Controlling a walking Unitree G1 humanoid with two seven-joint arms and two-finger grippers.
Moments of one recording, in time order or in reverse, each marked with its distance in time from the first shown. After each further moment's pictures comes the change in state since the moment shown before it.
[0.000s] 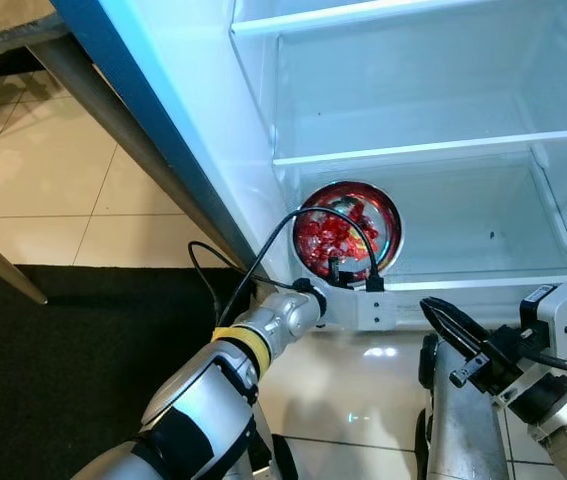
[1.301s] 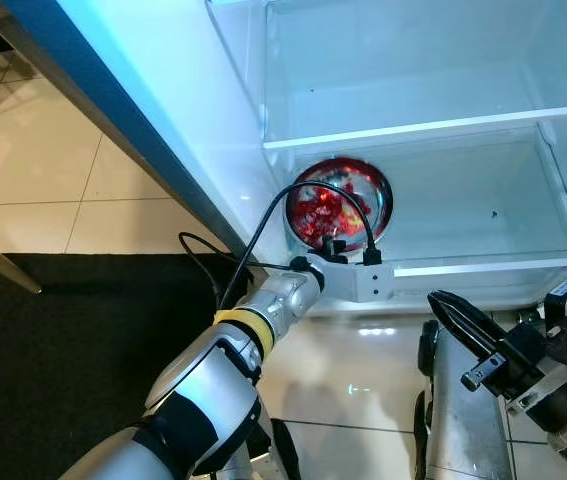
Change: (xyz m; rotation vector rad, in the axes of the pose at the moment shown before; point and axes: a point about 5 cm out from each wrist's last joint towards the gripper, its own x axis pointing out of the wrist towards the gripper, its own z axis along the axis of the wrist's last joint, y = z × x) left arm 0.003 0.027 0.000 0.025 0.059 0.122; right arm -0.009 0.014 0.030 -0.013 -0.007 -0.007
